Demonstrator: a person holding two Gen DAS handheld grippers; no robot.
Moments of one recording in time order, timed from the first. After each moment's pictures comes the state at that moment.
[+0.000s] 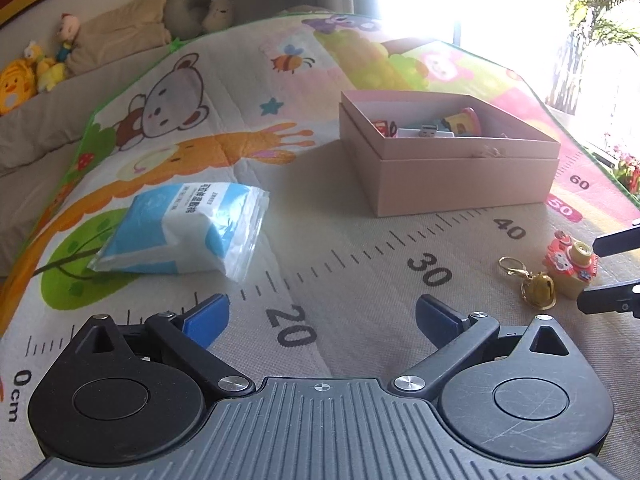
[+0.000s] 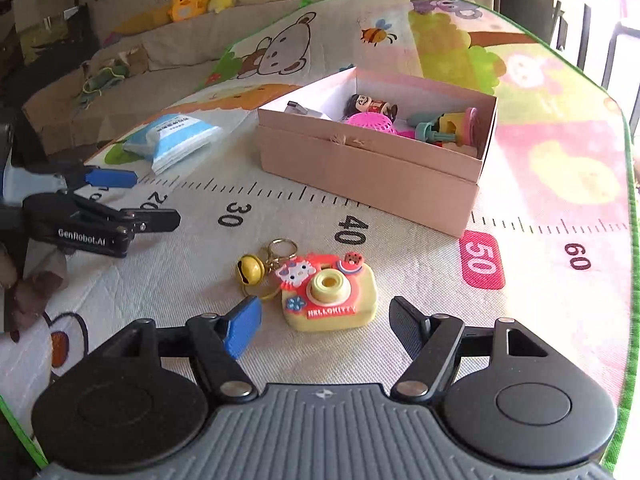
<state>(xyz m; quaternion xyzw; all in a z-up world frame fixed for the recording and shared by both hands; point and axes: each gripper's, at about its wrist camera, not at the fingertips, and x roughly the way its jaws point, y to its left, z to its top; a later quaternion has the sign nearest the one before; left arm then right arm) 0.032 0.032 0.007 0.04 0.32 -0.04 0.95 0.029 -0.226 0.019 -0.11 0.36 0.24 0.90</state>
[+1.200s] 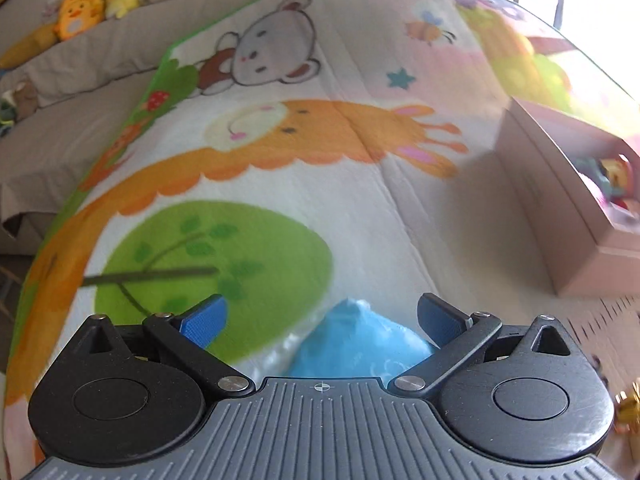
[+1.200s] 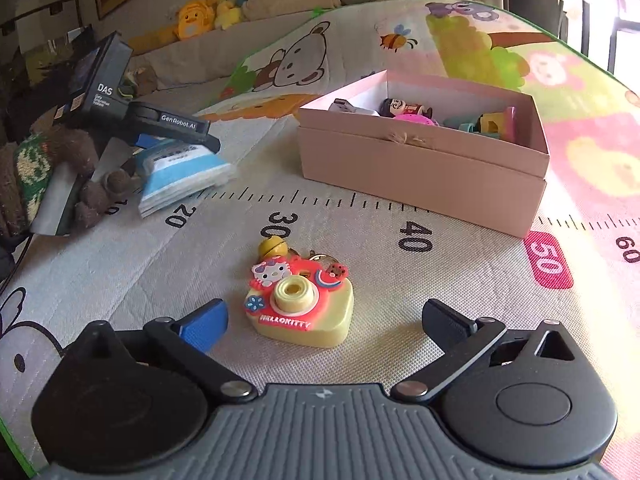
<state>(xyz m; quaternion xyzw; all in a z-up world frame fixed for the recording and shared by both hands) 0.114 0.109 0.012 -0.02 0.40 0.06 0.92 0.030 -0.193 0.004 -0.05 0.35 0.27 0.90</state>
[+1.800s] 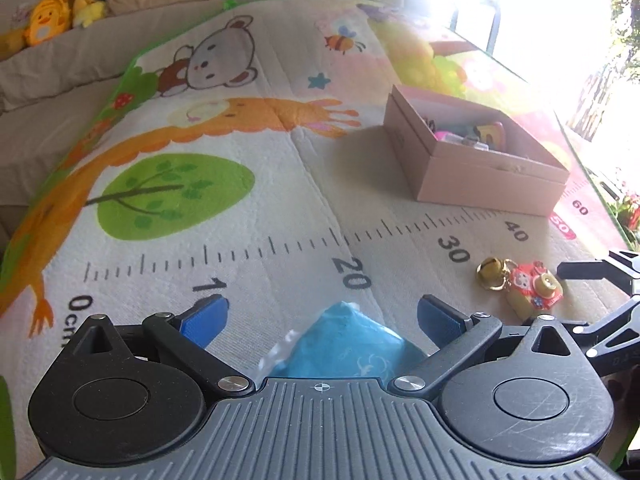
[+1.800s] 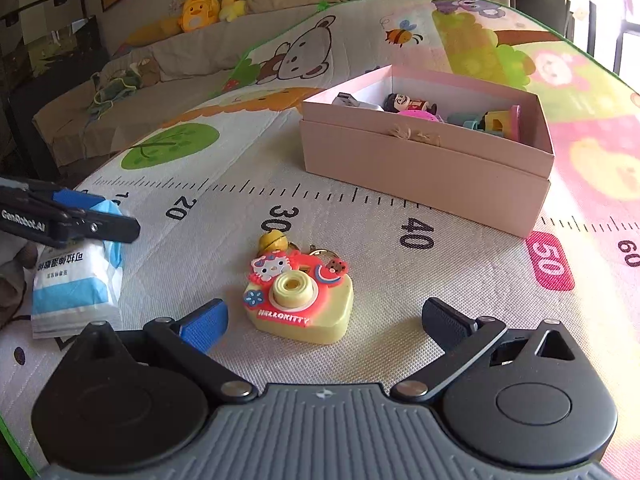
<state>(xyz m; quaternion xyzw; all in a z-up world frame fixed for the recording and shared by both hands) -0.012 0.080 0.037 -0.04 0.36 -0.02 0.93 0.032 -0.188 0.002 -0.08 0.36 0.27 0.89</state>
